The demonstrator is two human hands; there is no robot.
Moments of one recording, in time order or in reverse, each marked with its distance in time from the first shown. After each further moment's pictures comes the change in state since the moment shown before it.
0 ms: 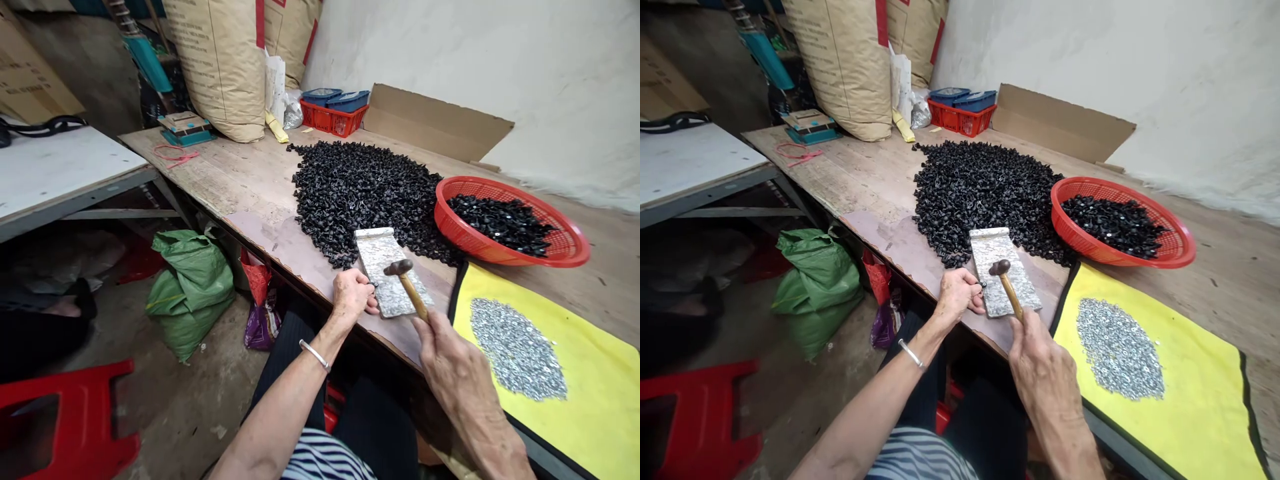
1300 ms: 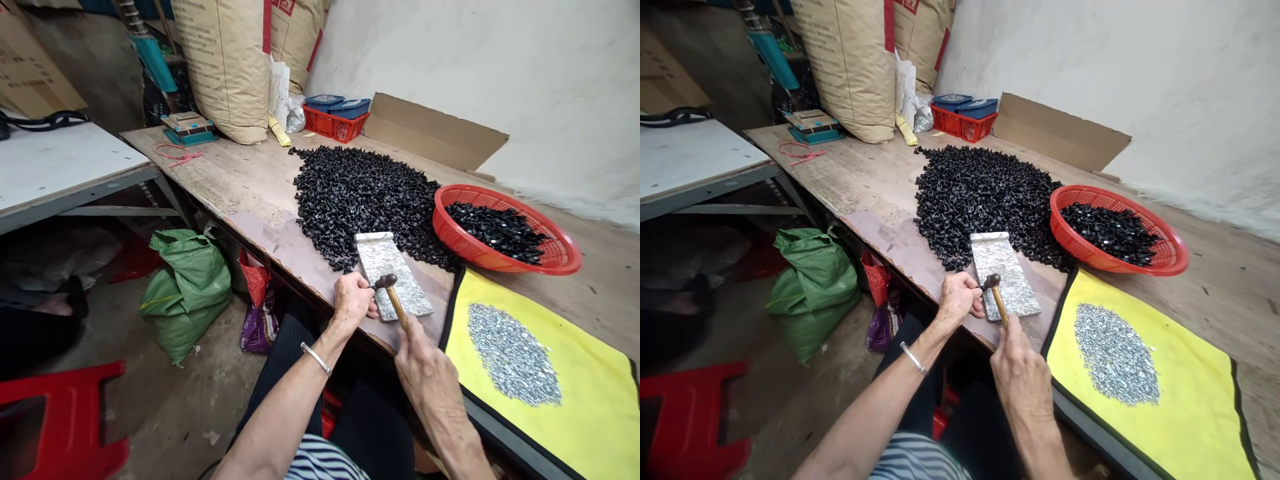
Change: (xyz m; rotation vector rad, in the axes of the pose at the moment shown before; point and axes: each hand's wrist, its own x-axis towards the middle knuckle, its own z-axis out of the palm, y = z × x) left_hand -0.002 -0.003 0.000 0.034 0.015 0.036; right_hand -0.013 -0.011 0.014 -0.090 0.022 0.006
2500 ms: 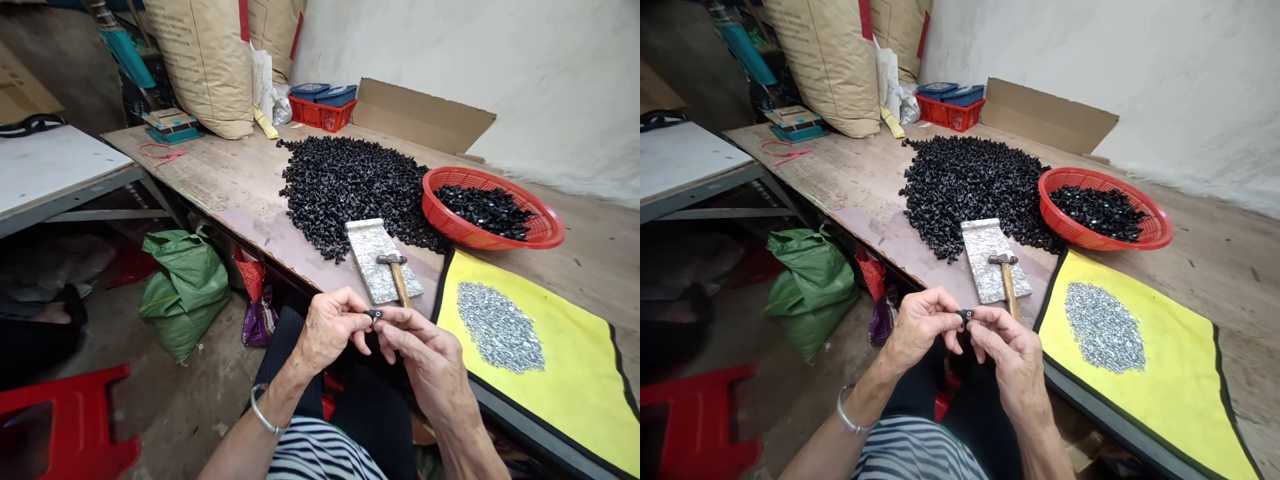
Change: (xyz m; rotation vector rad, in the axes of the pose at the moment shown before) left_hand -0.092 0.032 -0.040 -0.050 -0.327 0.119; right_hand 0.001 -0.020 -0.031 1.519 -0.358 0.560
